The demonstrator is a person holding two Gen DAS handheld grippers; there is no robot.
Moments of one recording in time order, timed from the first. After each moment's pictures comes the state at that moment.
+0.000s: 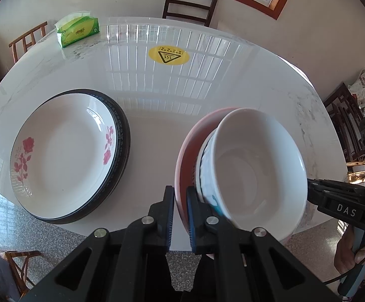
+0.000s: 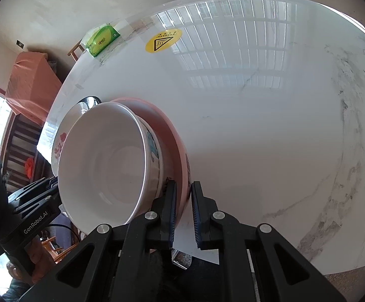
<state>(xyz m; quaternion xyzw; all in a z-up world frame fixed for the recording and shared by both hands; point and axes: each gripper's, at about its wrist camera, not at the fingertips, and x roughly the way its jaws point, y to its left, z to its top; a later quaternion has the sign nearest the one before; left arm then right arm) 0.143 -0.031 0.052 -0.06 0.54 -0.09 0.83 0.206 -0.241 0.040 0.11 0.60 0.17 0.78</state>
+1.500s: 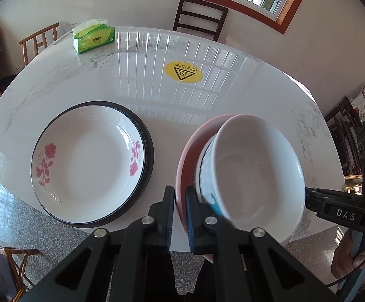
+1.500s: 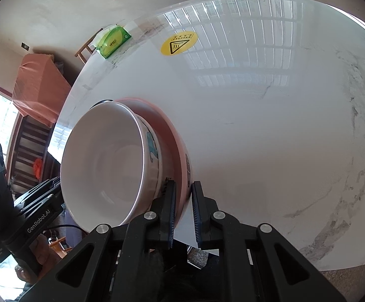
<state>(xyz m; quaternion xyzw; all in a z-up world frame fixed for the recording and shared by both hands) 0.138 -0.006 0.079 -0.08 0.52 -0.06 0.85 0.210 -0.223 0.058 0.13 0.60 0.19 0.77</state>
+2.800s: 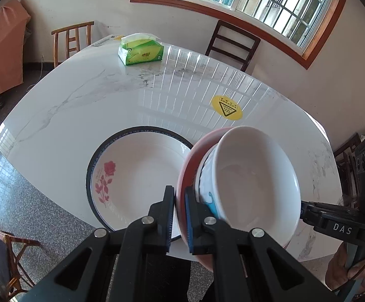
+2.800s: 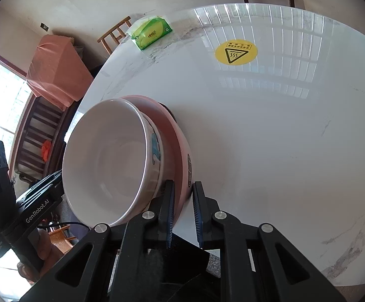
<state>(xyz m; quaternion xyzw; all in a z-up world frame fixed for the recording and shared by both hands) 0.139 0.085 0.118 -0.14 0.49 0.00 0.86 0.232 -0.141 0.088 0.09 0.59 0.25 0.76</state>
